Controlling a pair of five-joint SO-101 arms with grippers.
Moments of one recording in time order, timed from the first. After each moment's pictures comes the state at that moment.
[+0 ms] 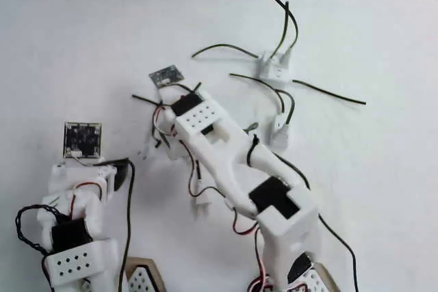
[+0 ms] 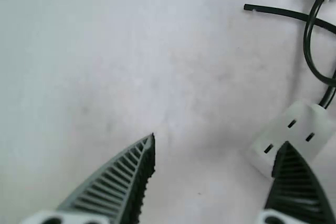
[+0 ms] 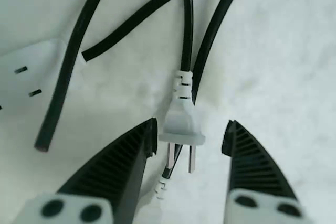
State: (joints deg) left arm -23.8 -88.9 90.7 51.1 -19.7; right arm -39.9 21.6 0.6 71.1 -8.5
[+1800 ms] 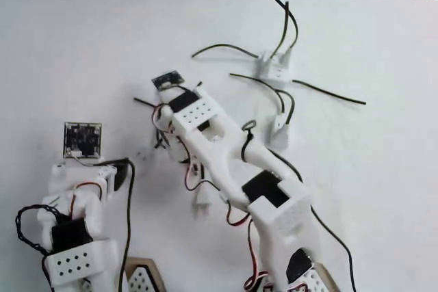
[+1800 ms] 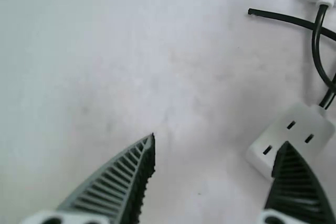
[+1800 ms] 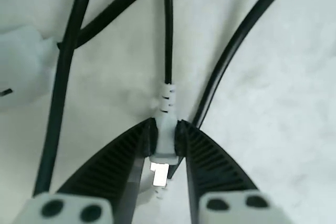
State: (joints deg) left arm -23.8 -88.9 90.7 51.1 -19.7; right arm -41.0 27.6 -3.8 75.8 -8.1
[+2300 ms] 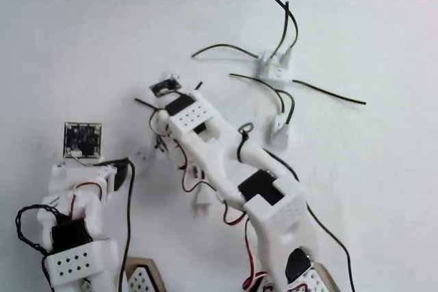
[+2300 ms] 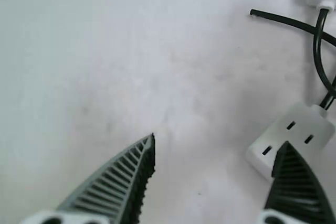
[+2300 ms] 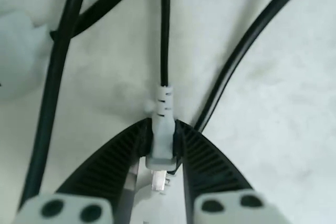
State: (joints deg) left arm -23.8 -88.9 90.7 51.1 -19.7; right arm -41.5 27.0 -3.7 77.7 -8.2
